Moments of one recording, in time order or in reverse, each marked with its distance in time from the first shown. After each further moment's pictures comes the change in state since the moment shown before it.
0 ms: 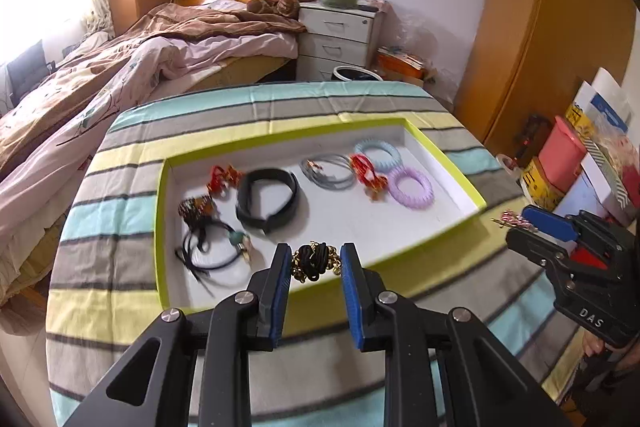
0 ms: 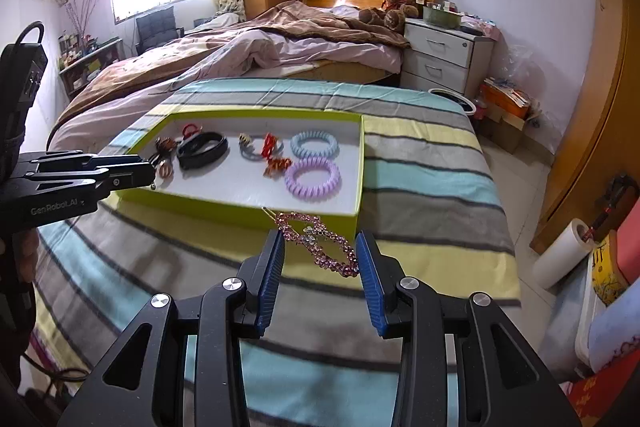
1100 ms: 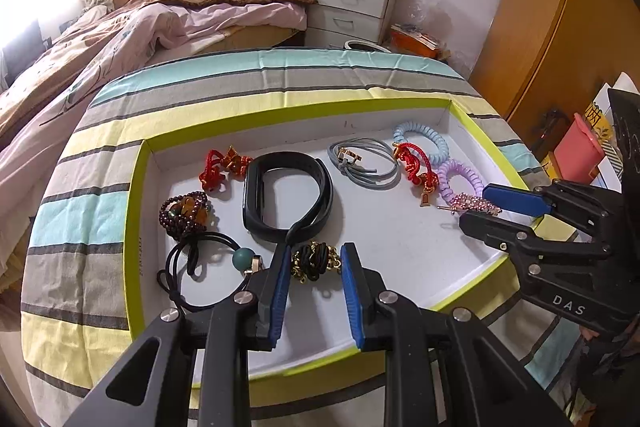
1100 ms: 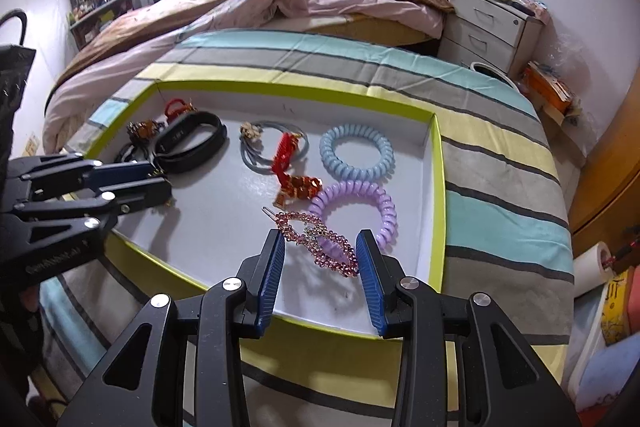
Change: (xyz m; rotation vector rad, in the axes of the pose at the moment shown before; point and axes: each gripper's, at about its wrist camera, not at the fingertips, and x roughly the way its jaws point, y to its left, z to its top) left arm 0.062 0.022 0.007 -0.042 0.100 -0.009; right arm 0.094 0.018 0.042 -0.098 0.200 0.077
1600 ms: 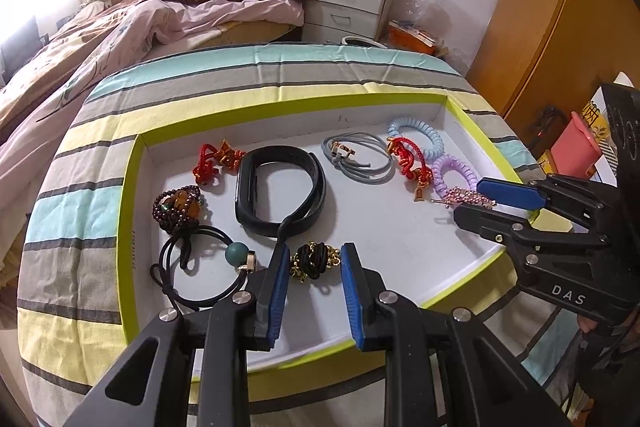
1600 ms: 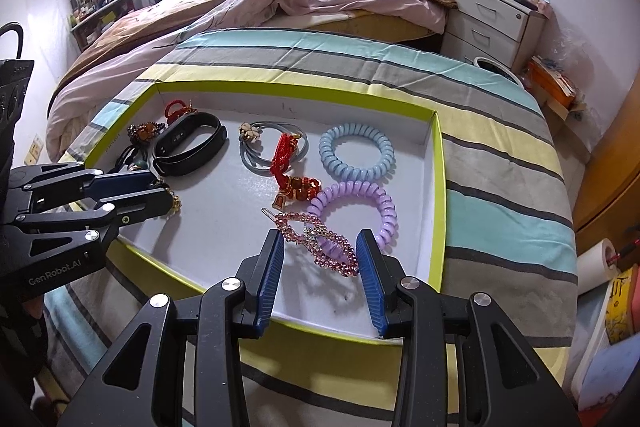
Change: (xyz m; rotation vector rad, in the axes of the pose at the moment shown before) left arm 0.002 -0.002 0.002 -0.004 0.017 -0.016; right arm 0.002 -0.005 0.005 0.012 0.013 0.024
